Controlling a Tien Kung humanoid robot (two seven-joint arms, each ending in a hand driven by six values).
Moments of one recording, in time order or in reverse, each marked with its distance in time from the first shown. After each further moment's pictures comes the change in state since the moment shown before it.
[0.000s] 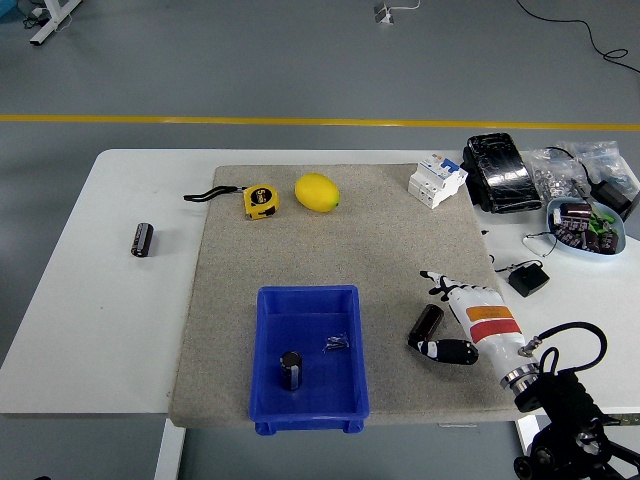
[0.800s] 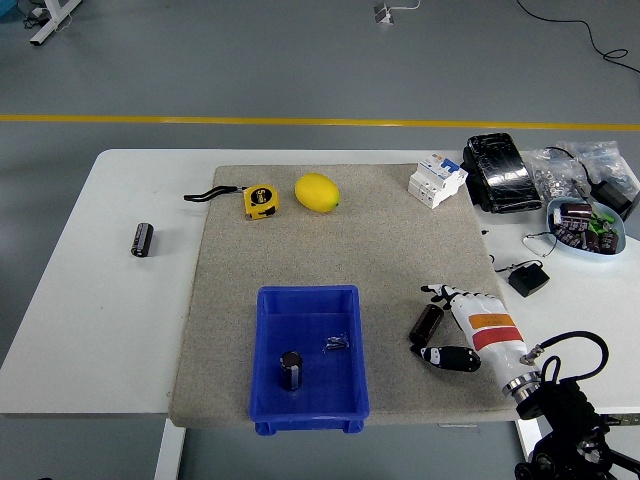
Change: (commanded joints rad) left arm 0.003 0.000 -0.004 -0.004 0.016 -0.010 -0.002; right arm -0.003 0.003 -0.023 -0.038 0.035 -0.043 0.029
